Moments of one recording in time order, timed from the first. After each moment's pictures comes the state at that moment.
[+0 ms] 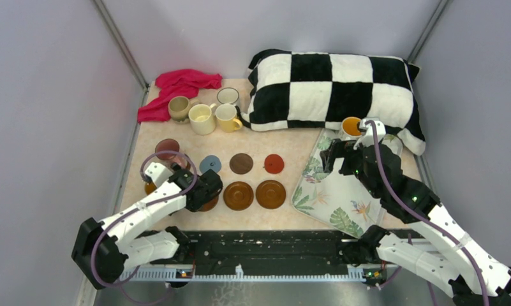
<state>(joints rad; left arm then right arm) -0.71 1.07 0.71 -1.39 -1.06 -1.93 0.74 0.68 0.92 -0.61 0.42 0.38</state>
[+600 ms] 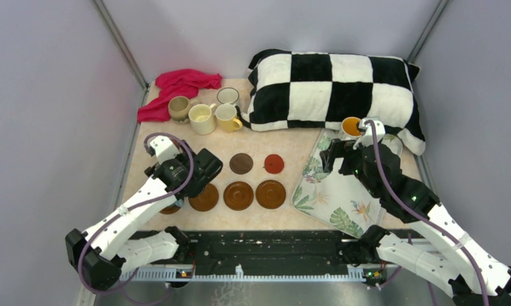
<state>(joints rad) -0.71 1.02 0.94 -1.31 -1.14 -1.49 0.74 0.68 0.92 -0.61 0.42 0.38</state>
